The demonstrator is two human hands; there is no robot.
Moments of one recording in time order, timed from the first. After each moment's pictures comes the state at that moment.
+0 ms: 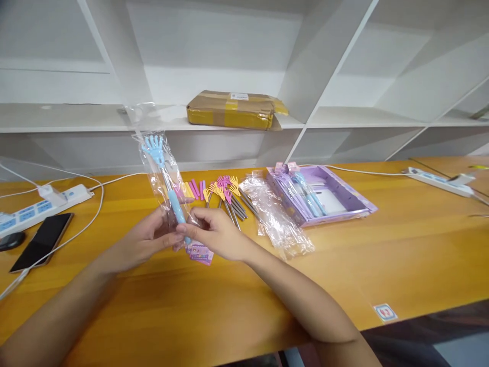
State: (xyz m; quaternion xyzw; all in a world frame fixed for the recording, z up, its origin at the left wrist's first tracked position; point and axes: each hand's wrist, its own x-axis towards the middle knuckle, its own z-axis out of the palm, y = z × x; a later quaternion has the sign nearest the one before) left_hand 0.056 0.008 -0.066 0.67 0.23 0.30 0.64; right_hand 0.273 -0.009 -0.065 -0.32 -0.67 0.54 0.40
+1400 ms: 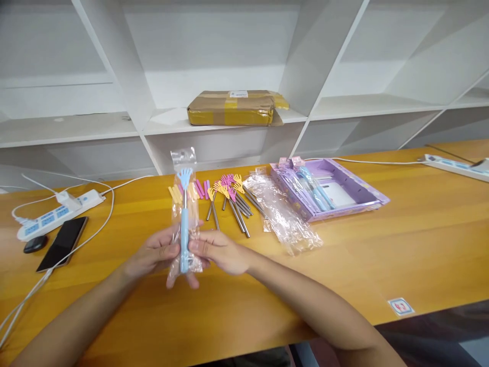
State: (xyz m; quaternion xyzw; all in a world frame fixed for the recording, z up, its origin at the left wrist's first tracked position) left_hand 0.055 -0.006 -0.089 0.54 0.12 0.23 0.80; right_hand 0.272 -0.026 -0.100 -0.17 -0.59 0.70 0.35
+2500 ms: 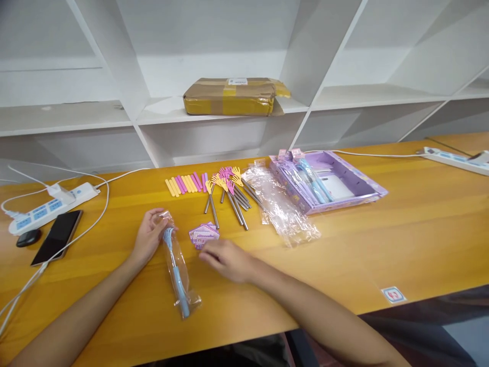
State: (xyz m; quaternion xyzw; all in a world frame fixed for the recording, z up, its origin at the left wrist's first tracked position) left_hand 0.018 0.033 -0.196 0.50 0.47 0.51 0.53; right_hand 0.290 -0.045 -0.180 -0.35 -0.83 0.35 0.26
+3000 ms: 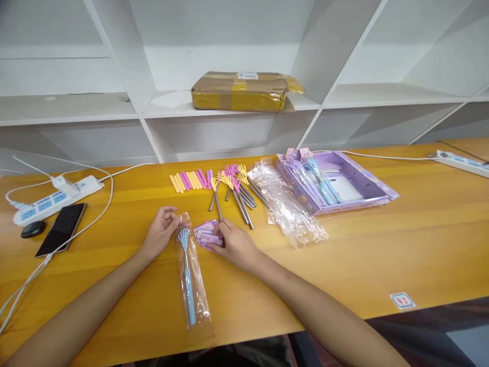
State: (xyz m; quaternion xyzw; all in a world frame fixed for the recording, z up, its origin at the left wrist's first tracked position) left_hand 0.020 0.034 -0.216 0.56 0.44 0.46 0.53; right_hand 0.289 -0.029 -0.203 -0.52 -0.78 0.20 0.26
